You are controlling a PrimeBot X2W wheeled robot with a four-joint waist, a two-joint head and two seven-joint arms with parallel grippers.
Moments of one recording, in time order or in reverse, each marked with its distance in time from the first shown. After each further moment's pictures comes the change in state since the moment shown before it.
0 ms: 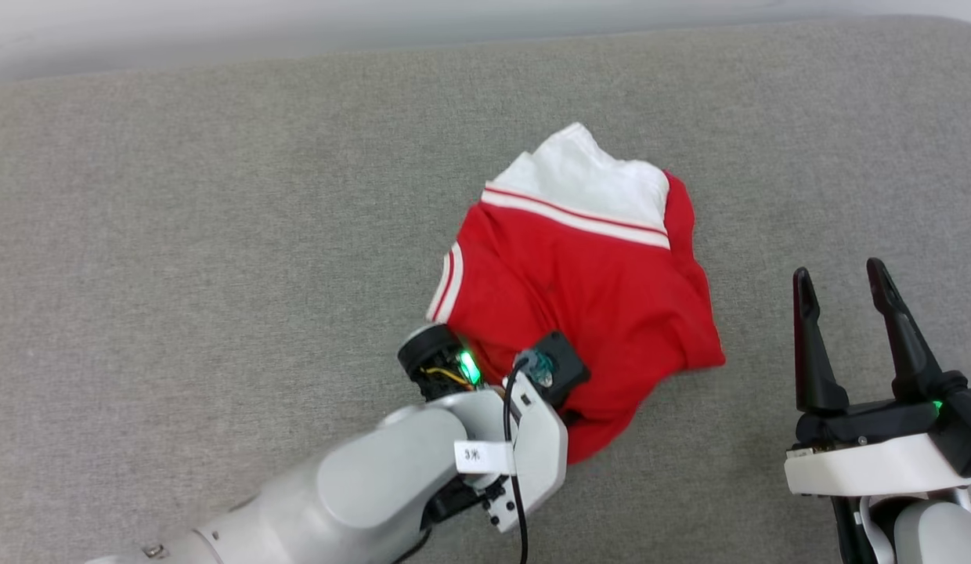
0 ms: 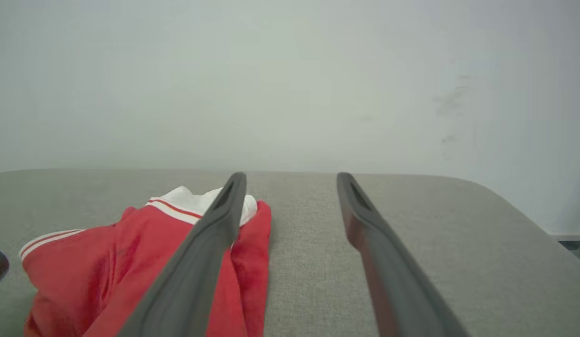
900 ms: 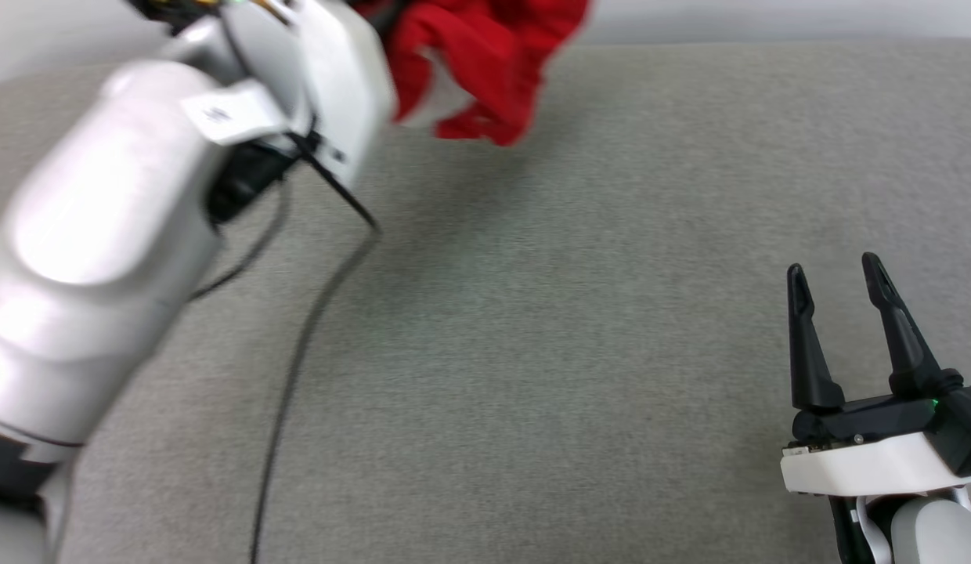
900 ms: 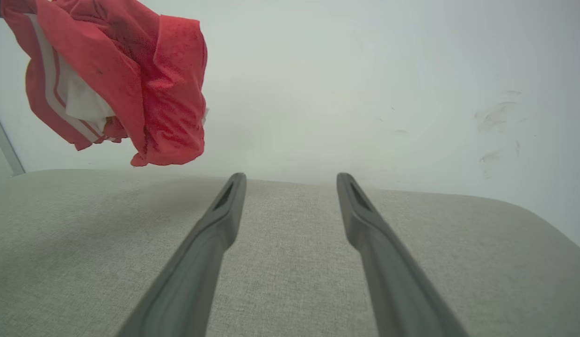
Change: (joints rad) left arm -0.367 0.243 0.441 -0.127 0.077 0.000 0.064; right arm -0.001 0.000 0.014 -0.016 -0.020 0.000 0.000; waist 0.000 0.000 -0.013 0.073
